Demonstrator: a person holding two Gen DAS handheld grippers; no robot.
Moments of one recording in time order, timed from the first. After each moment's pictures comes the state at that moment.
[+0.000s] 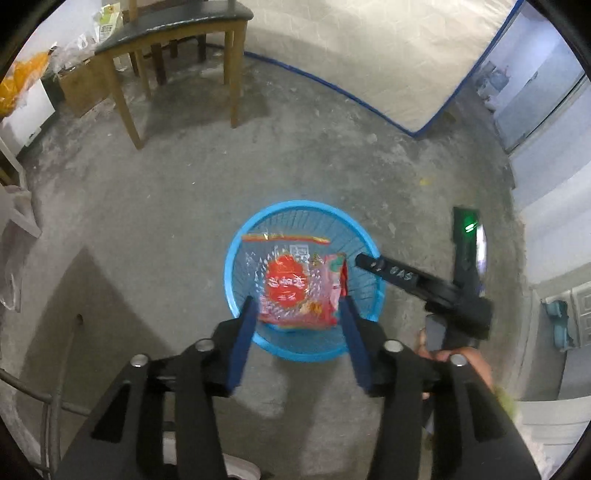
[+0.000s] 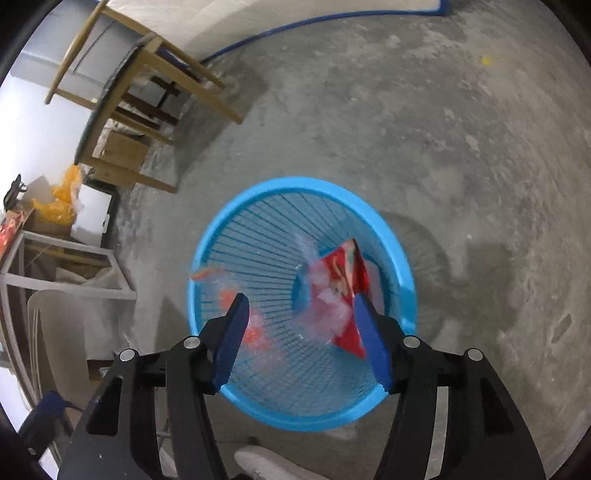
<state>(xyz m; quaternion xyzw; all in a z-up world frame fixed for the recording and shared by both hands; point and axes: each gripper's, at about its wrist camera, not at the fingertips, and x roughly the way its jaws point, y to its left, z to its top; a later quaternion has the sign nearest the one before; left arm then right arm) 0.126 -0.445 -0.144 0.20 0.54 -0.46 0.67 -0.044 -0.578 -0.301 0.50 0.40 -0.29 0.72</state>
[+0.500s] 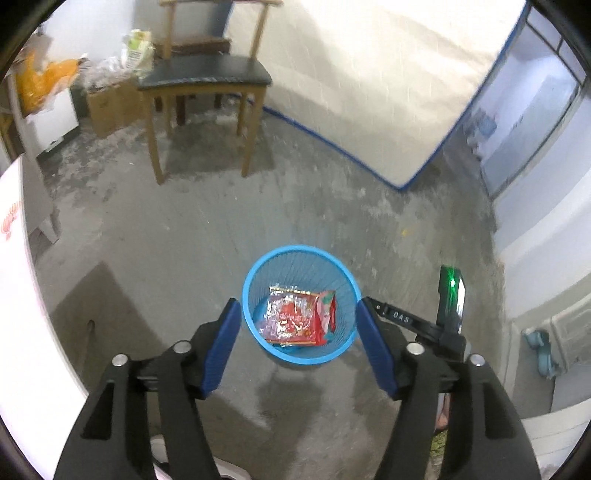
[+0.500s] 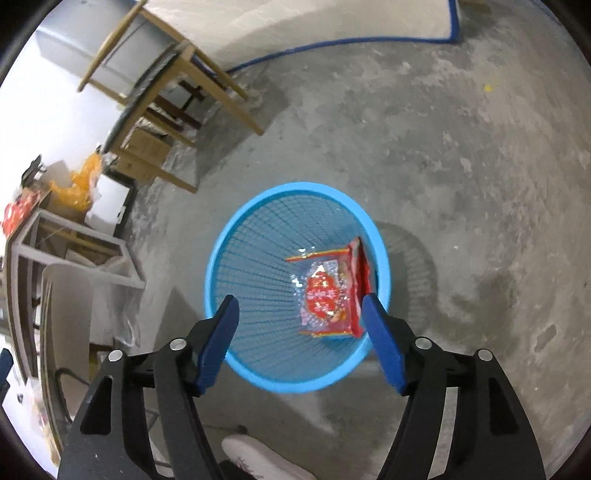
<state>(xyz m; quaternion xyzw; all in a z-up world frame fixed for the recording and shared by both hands) 0.125 -0.359 -0.049 0.12 0.48 -0.47 0.73 -0.081 -0.547 -0.251 0.45 0.38 -0.27 0.76</state>
